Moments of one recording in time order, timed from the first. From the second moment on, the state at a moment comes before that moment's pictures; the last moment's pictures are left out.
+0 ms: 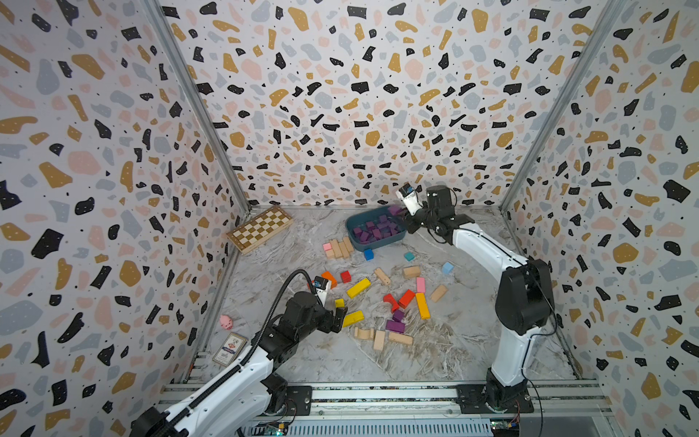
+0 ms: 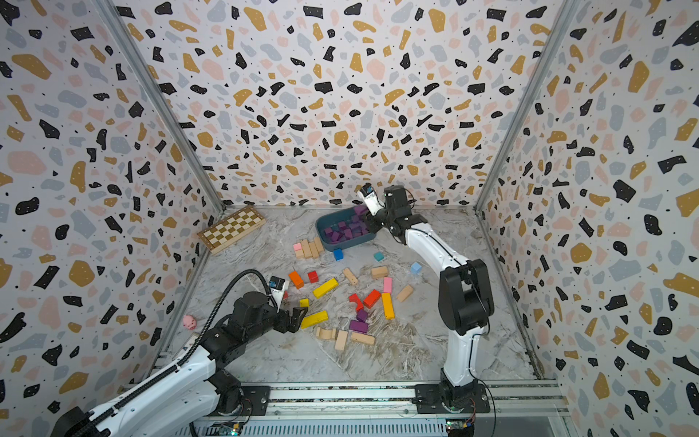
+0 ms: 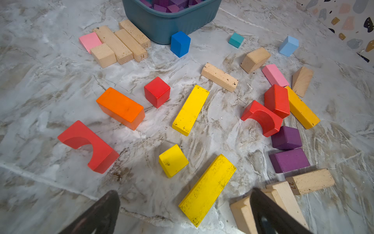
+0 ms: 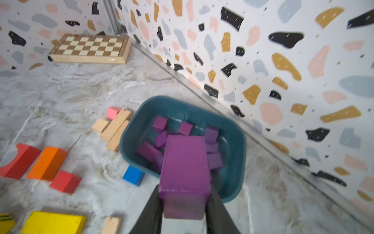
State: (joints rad) left arm -0.56 0.80 0.35 -0.17 0.02 -0.22; right arm 0.33 2.02 1.79 -0.31 -0.44 -0.33
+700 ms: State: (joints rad) left arm -0.56 0.79 0.34 -0.17 0.02 -0.22; right arm 0.31 2.45 2.33 -0.72 -0.62 -1.16
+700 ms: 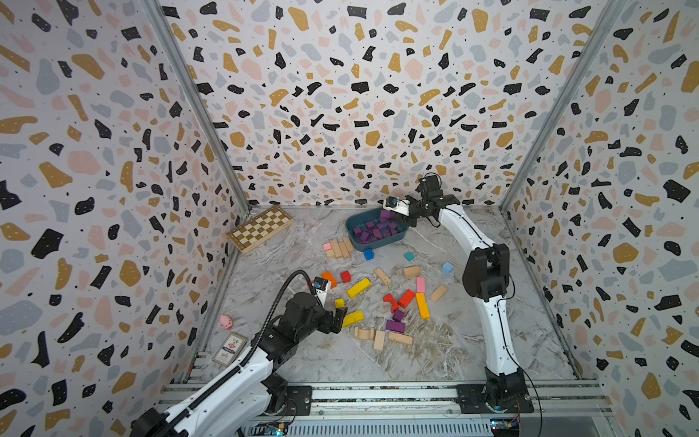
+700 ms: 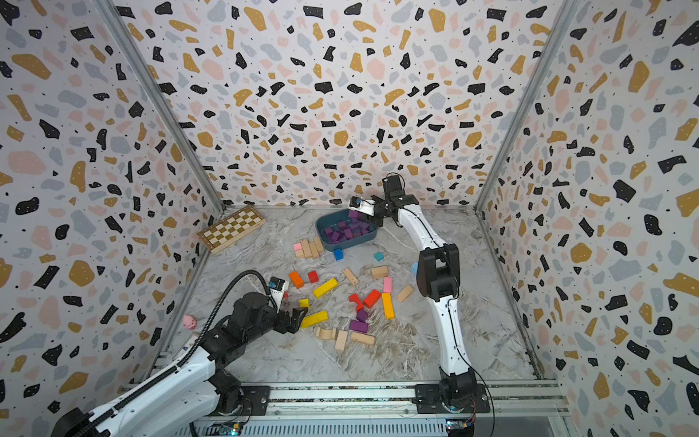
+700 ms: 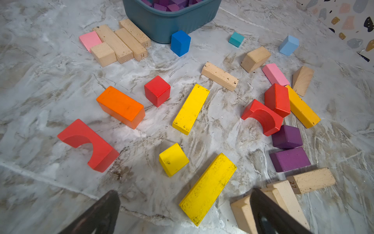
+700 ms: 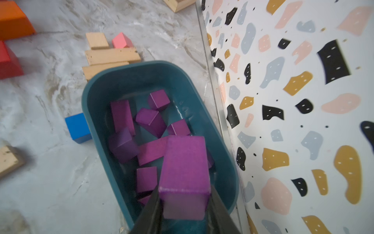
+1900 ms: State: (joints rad) left arm -0.56 0.82 0.34 -0.16 0.02 -0.22; right arm 0.31 2.52 2.30 -0.71 -0.59 -1.17
